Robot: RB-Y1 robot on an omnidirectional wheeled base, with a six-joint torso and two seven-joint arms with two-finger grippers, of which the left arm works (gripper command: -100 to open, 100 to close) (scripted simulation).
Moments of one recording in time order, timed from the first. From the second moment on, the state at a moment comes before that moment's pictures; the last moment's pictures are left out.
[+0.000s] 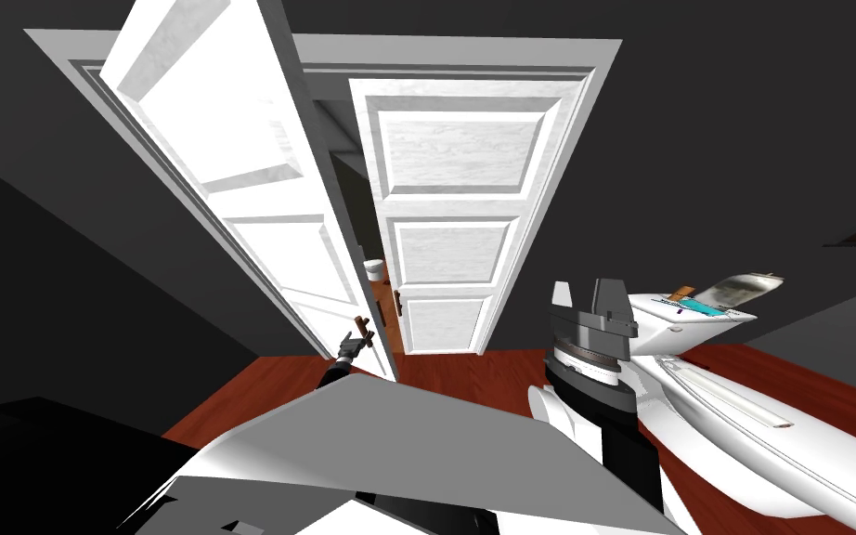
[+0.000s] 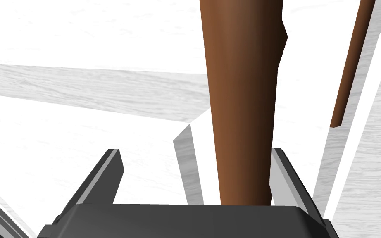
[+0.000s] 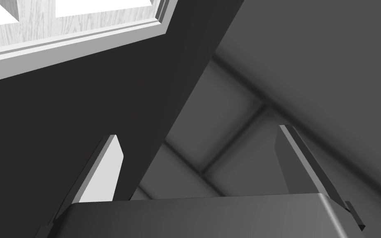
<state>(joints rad) 0.13 0.40 -0.15 -0.71 0.50 -0.83 1.61</state>
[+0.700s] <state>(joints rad) 0.12 0.40 -0.15 -0.70 0.50 -0.84 1.61</state>
